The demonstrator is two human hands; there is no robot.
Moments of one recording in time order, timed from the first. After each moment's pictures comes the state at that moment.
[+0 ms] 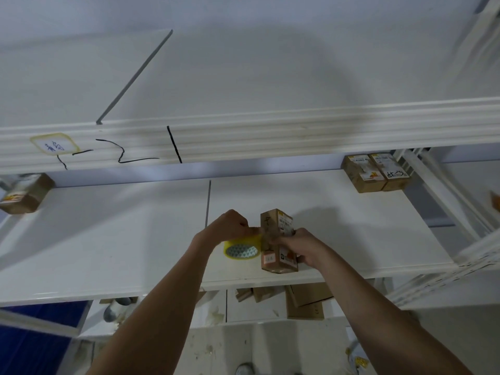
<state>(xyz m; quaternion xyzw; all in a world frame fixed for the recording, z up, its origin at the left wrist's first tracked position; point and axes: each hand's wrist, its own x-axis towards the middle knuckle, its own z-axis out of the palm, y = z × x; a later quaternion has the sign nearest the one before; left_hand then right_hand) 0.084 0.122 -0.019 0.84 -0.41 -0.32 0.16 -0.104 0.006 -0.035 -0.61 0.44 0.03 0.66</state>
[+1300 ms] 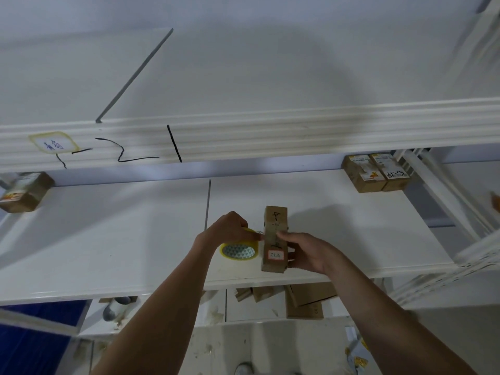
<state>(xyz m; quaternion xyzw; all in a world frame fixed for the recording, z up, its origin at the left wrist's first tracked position) 0.083 0.123 -0.028 0.85 -0.39 -0.33 0.15 -0.122 0.004 -0.029 -0.48 0.36 0.07 0.80</state>
